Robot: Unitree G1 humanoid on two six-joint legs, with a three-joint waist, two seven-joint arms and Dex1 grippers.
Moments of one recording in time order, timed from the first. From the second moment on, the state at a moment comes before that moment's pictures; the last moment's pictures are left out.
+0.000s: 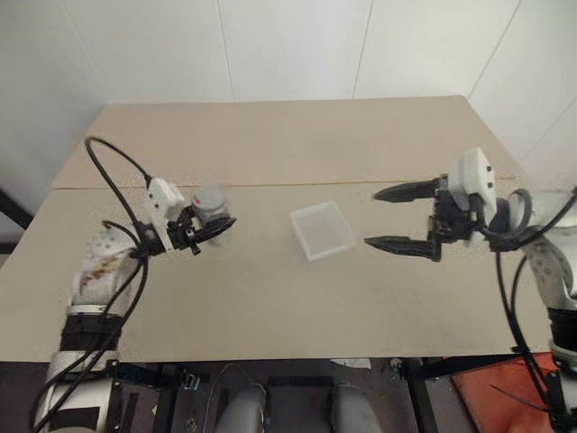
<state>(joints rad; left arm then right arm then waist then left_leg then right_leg) -0.50 0.65 0.11 0.08 -0.47 0.29 -1.07 -0.62 -0.78 -0.07 -0.21 0.56 0.52 1.16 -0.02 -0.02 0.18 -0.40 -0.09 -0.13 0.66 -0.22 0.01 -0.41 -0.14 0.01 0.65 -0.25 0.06</state>
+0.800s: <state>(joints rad) -0.78 0.54 -0.02 0.25 -0.51 0.34 -1.35 -0.97 -0.41 0.17 -0.16 0.51 0.77 0.82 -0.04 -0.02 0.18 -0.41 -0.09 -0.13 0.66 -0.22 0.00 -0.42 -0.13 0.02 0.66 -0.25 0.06</state>
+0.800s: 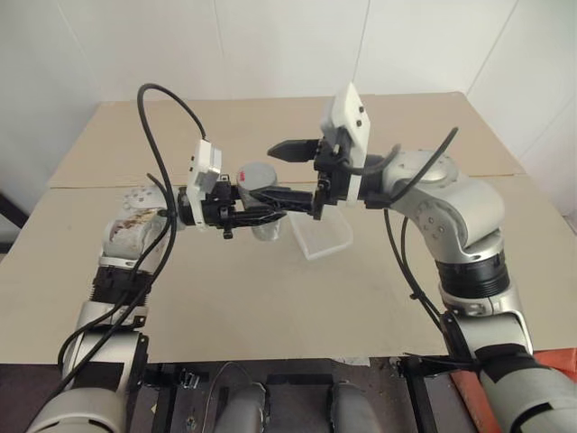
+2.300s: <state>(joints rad) -0.77 0.56 -0.04 0.07 -0.57 0.43 -1.49 -1.23 -0.32 0.31 0.55 0.64 0.29 1.55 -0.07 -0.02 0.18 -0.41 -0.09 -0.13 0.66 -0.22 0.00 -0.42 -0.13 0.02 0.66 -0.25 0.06</state>
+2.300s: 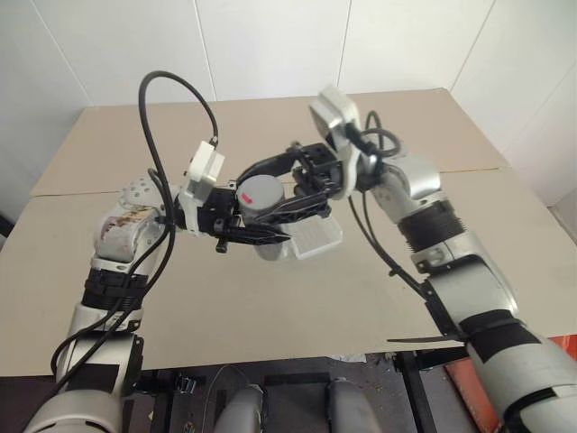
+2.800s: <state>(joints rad) -0.70 0.58 0.02 0.23 -0.49 0.34 -1.34 -0.96 -0.46 0.18 -0.12 0.49 0.63 0.95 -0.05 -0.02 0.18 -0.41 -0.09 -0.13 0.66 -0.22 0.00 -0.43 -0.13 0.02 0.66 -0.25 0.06</state>
